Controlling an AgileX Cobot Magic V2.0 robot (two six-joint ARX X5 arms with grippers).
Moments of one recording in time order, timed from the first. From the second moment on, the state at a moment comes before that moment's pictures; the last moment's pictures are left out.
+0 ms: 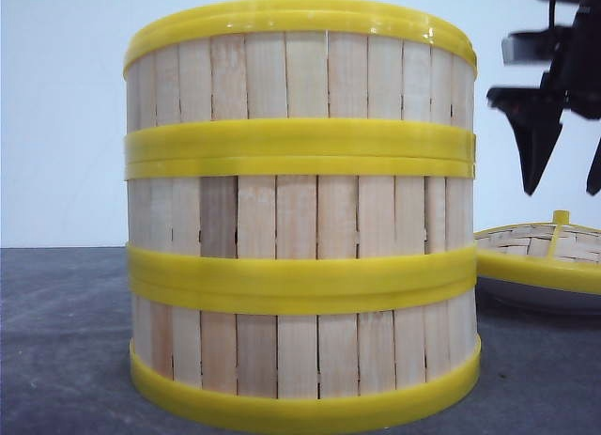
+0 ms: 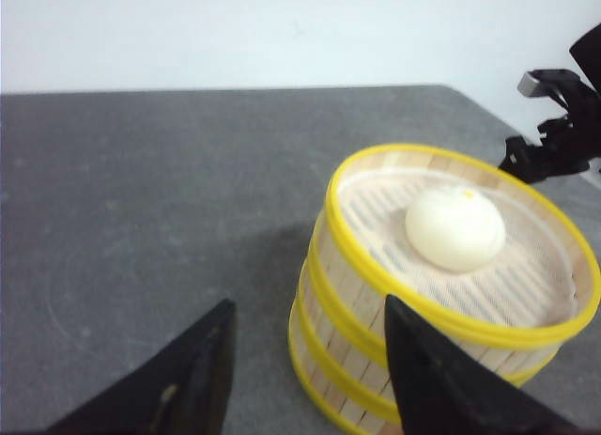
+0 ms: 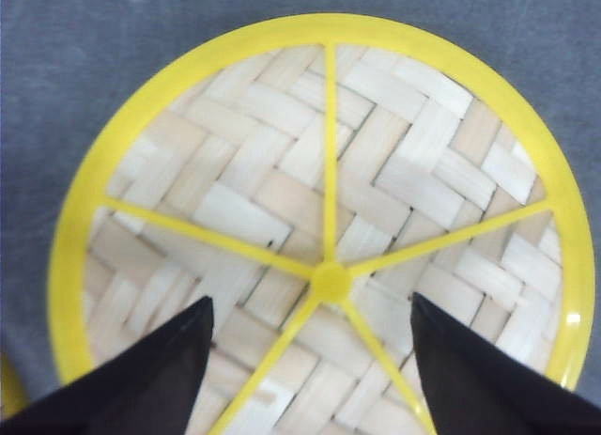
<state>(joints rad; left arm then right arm) -0.48 0.29 0.90 -0.88 0.05 -0.17 0.16 1.50 1.13 -0.66 0.03 0.18</state>
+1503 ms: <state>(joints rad) -0.48 0.29 0.90 -0.88 0.05 -0.17 0.15 1.55 1.22 -0.74 0.03 0.16</state>
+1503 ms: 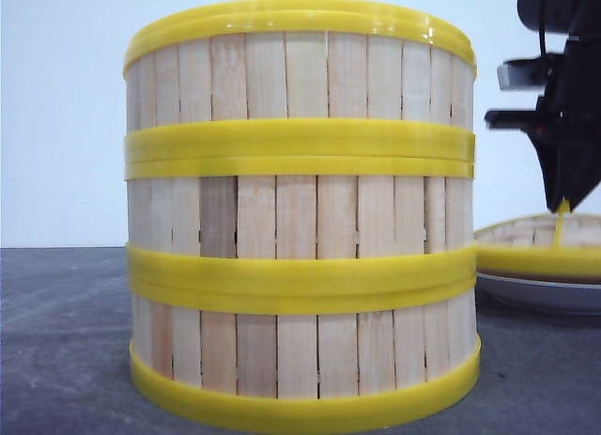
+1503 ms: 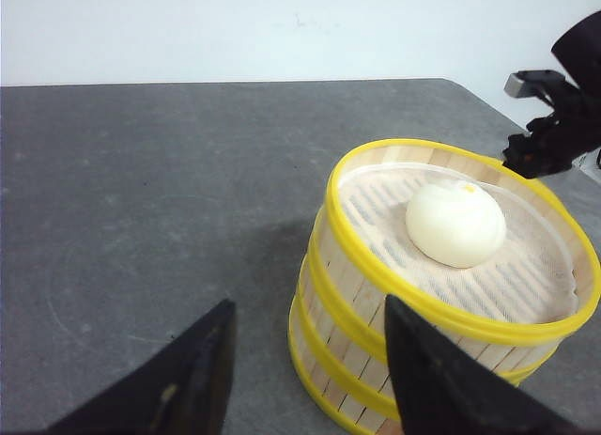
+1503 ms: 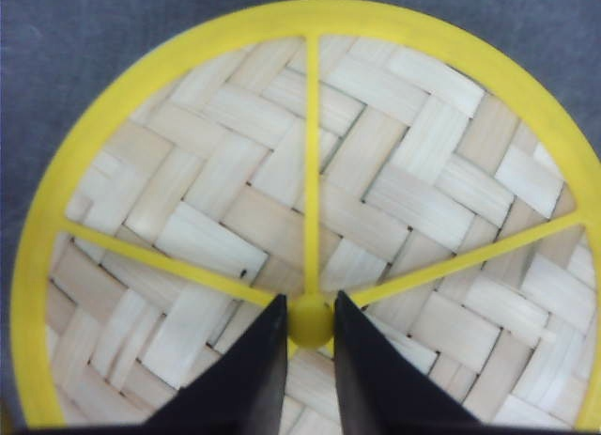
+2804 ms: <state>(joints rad) -0.48 0.29 0.90 -0.88 0.05 -0.17 0.80 1.53 1.77 -1.19 -0.12 0.05</state>
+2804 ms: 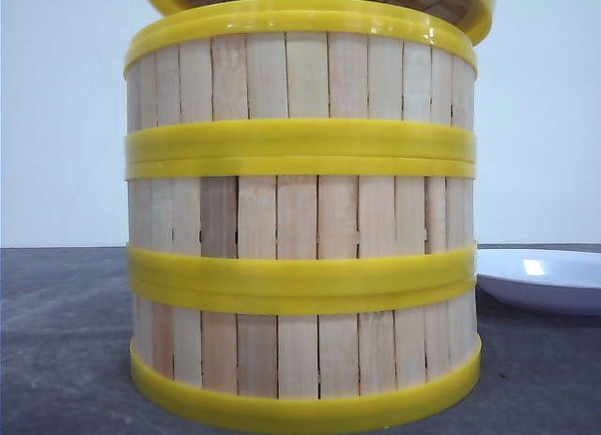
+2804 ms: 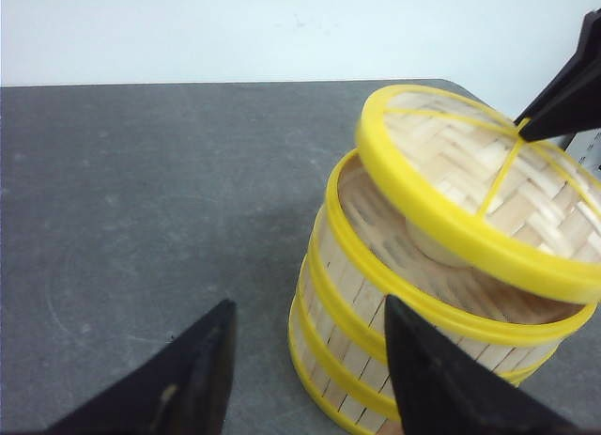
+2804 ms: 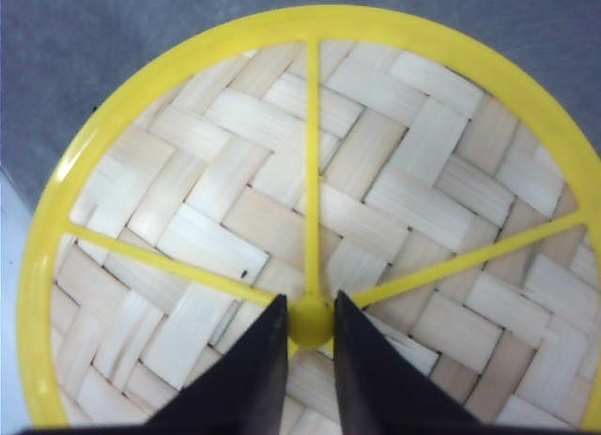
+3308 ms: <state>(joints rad) -0.48 0.29 0.90 -0.88 0.06 -0.17 0.85 1.59 1.77 -1.19 -0.10 0.05</state>
